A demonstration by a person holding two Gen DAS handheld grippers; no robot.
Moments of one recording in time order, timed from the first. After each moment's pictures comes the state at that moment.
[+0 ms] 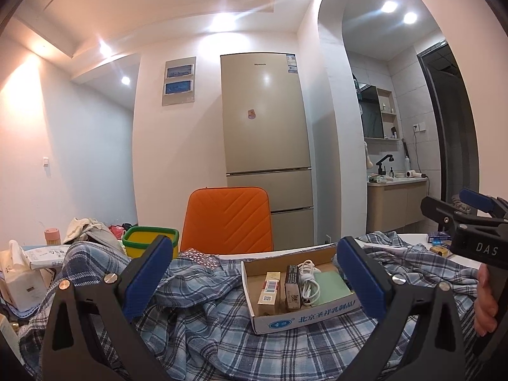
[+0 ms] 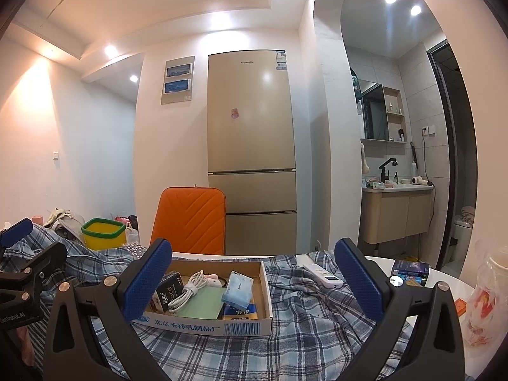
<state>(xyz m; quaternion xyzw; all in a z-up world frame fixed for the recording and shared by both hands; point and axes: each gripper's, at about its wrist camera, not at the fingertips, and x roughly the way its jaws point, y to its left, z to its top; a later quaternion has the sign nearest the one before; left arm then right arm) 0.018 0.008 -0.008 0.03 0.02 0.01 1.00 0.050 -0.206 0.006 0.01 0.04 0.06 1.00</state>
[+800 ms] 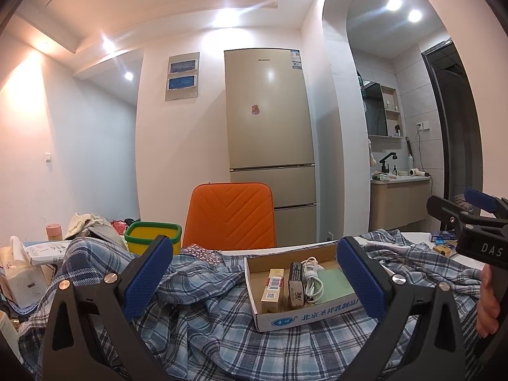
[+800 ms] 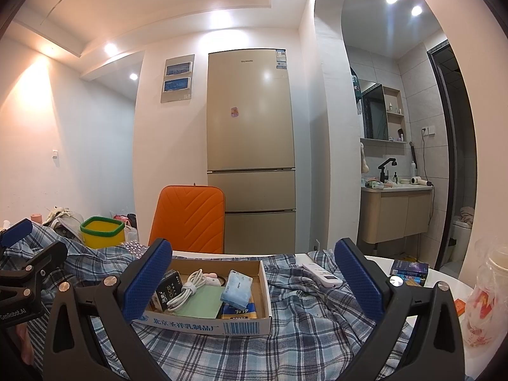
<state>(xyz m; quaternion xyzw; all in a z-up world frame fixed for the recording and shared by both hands) 0.022 0.011 -0.008 0.02 0.03 0.02 1.00 0.050 -0.207 0.006 0.01 0.04 0.06 1.00</state>
